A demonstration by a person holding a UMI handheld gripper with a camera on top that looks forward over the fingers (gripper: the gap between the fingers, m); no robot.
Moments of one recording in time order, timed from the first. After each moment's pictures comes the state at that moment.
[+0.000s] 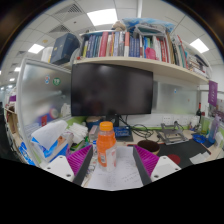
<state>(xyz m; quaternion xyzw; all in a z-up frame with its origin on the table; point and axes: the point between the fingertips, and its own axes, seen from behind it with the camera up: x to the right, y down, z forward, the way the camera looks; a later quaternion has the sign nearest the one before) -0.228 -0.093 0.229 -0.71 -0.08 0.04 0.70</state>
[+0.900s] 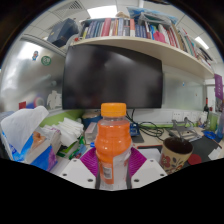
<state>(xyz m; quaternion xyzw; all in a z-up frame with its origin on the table) -0.199 -0.018 0.160 -0.72 -0.06 0.02 0.69</state>
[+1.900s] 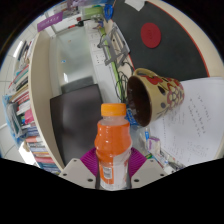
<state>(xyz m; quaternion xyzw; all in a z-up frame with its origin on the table) -0.139 -0.021 0.257 -0.50 0.51 0.59 0.38</state>
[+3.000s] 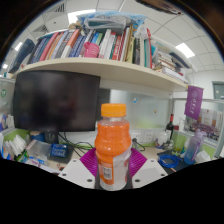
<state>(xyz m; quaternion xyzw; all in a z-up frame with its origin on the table) 0.114 -0.009 0.306 -0.70 0.02 -0.10 0.71</state>
